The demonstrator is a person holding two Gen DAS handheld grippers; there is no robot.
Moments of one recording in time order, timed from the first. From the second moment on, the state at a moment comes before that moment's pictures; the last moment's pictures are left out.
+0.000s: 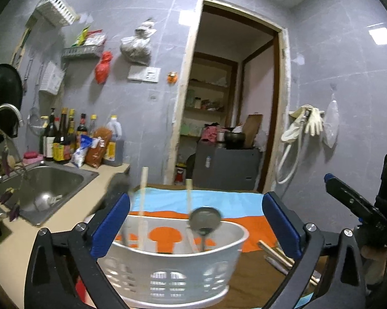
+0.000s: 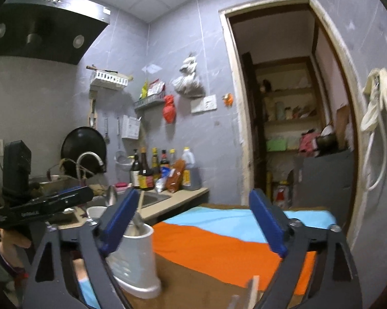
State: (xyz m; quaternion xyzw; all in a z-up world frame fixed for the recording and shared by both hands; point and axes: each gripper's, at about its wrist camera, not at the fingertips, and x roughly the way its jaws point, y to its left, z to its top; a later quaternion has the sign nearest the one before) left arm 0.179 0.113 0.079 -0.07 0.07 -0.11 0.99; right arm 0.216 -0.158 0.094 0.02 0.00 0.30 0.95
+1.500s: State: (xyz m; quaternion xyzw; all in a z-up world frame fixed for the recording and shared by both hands) left arm 0.289 -0.048 -0.025 -0.03 0.44 -0.25 0.86; right arm 0.254 -0.246 -0.003 -0.02 0.33 0.21 0.92
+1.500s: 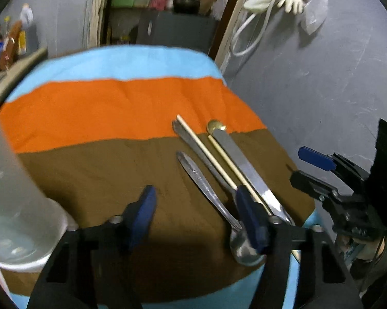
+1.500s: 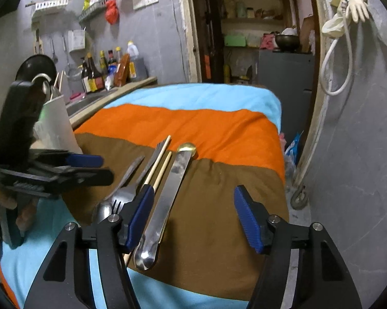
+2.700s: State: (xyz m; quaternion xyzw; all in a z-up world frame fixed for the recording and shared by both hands) left arm 0.293 -0.054 -0.036 0.05 0.47 -0.25 0.85; right arm 0.255 -0.226 -0.024 -0.11 0.37 0.19 0.90
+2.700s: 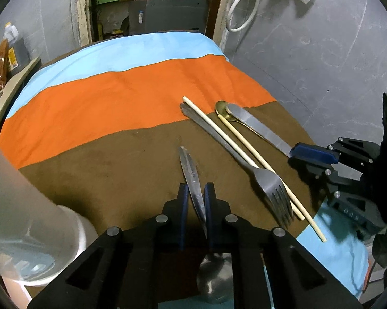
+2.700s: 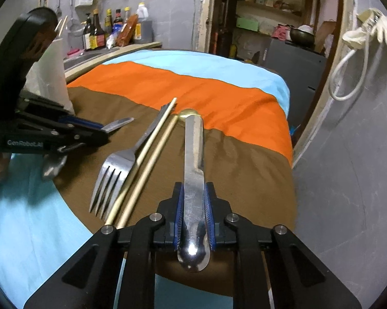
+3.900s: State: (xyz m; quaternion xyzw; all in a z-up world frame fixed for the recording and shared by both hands) left arm 0.299 -0.058 -0.039 0.10 0.48 -0.25 0.83; right arm 0.353 -0.217 -0.029 -0.05 0.45 0.20 0.87
